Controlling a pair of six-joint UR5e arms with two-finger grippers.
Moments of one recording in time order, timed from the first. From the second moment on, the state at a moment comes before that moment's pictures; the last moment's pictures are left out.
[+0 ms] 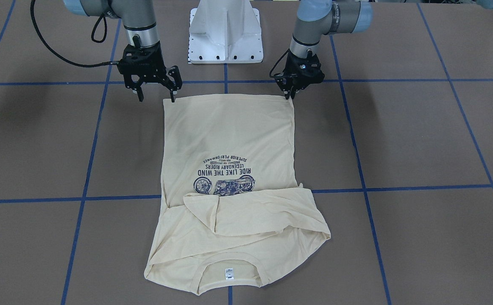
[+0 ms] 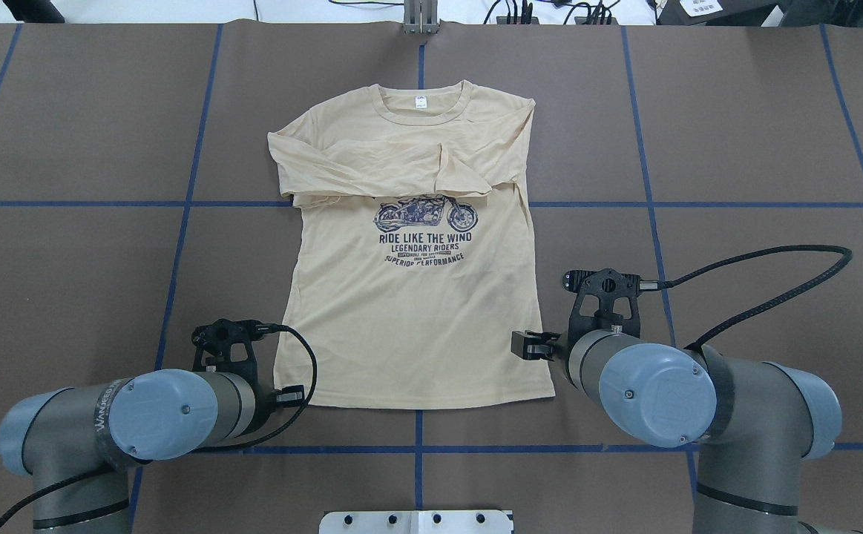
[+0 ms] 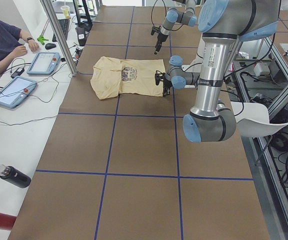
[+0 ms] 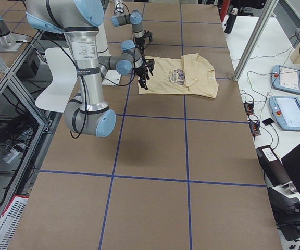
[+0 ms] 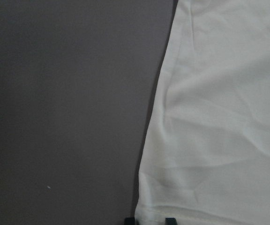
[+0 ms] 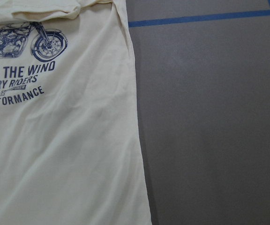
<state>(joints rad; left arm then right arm) -0.24 -1.81 -1.95 -1.82 -1.58 -1.53 0.27 -1.32 2.09 -1.51 1.40 1.46</state>
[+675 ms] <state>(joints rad) -0.23 -1.81 -1.96 -1.82 -1.58 -1.53 0.22 -1.34 2.04 -1.44 1.33 1.51</state>
